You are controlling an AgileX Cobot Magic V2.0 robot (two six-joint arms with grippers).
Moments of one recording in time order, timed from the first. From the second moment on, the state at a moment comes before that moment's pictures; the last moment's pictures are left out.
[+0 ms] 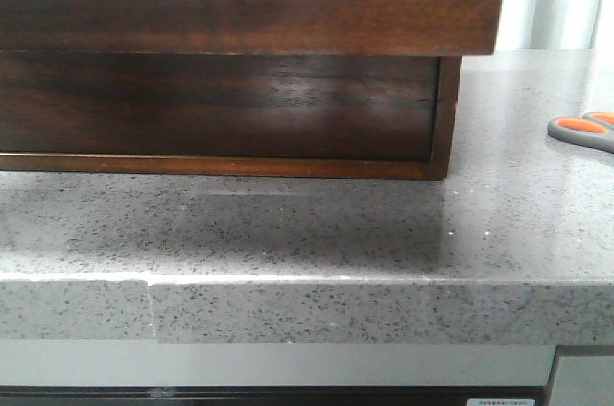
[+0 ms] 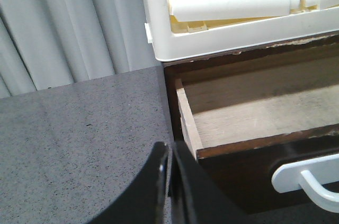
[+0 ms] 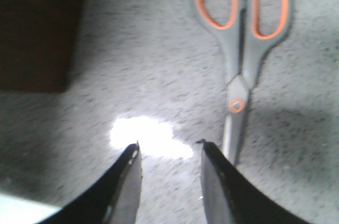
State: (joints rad) left arm -0.39 0.25 -0.69 0.26 0.66 -0.10; right arm -0.09 1.26 -1.11 0.32 1.09 -0.17
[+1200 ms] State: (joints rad) left arm -0.39 0.25 -0.69 0.26 0.60 -0.10; right arm 0.02 1.52 -1.13 -0.01 0.91 0.04
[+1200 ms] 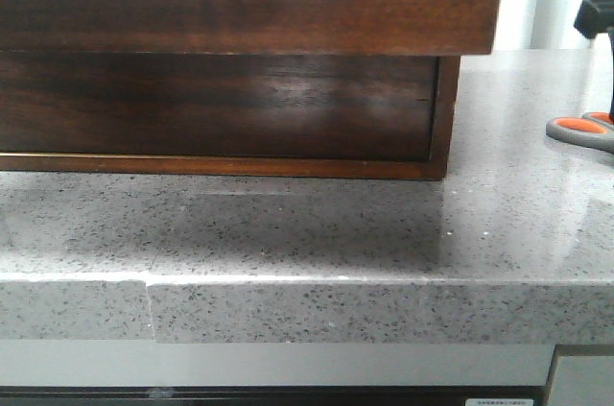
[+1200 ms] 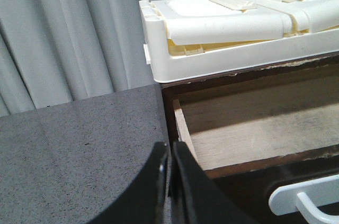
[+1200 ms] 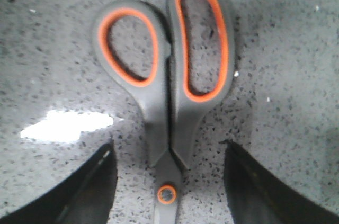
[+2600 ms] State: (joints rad) left arm -0.39 0.25 -0.69 0.26 0.60 -0.10; right arm 0.02 1.61 -1.16 -0.02 0.91 0.05
